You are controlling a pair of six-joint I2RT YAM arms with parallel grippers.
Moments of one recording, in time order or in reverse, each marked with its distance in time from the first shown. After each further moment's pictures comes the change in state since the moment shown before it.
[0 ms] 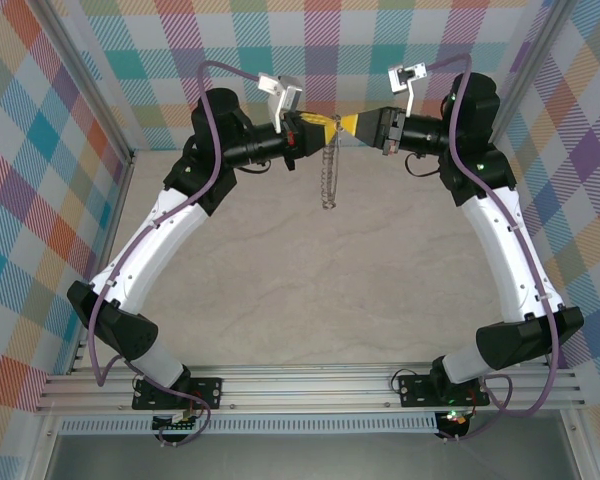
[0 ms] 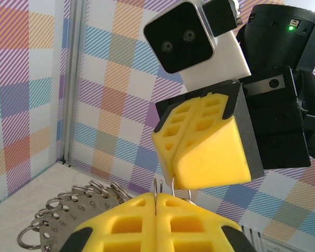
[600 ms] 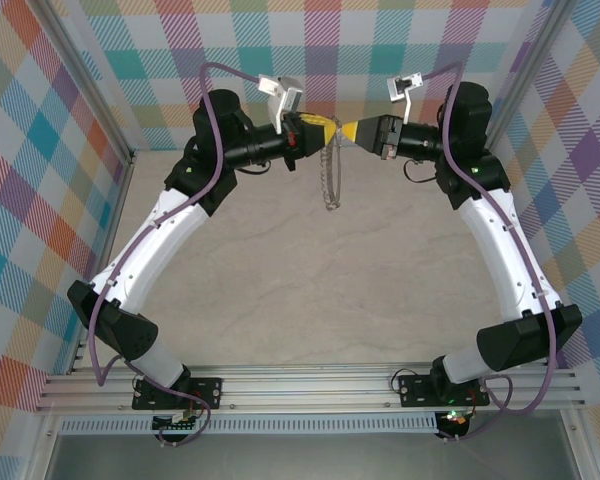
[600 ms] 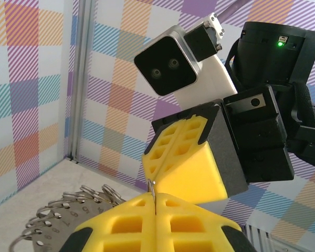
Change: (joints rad) left arm 0.000 -0.003 -0.015 -0.005 -0.026 0.018; right arm -0.027 -0.014 -0.100 0.035 0.008 0.032
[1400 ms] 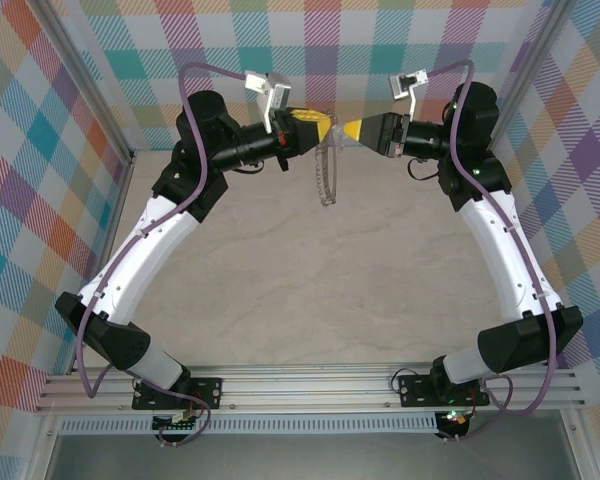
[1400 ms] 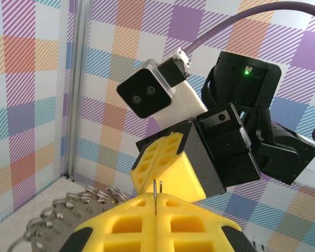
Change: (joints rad) left arm -0.005 -0.061 -0.014 0.039 -0.008 -0.030; right arm -0.010 -0.010 -0.020 0.125 -0.097 0.151
